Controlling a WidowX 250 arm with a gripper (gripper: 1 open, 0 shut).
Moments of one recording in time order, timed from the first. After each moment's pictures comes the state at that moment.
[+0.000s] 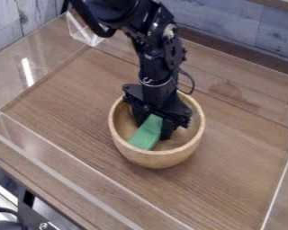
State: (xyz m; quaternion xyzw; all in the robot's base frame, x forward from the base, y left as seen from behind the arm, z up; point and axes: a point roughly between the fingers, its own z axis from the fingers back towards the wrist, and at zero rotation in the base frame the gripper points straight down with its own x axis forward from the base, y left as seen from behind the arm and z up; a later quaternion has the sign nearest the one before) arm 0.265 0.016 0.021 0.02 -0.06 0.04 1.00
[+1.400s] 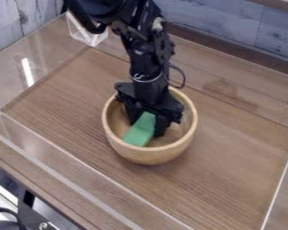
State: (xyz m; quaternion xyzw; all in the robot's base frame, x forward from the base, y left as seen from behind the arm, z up) arm 0.260 0.025 0.022 0.00 -0.04 0.05 1.00
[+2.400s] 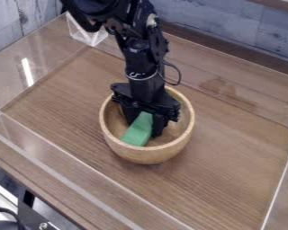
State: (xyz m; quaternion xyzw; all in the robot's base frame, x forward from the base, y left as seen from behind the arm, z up) arm 0.258 0.026 0.022 -0.02 -0.03 0.07 1.00
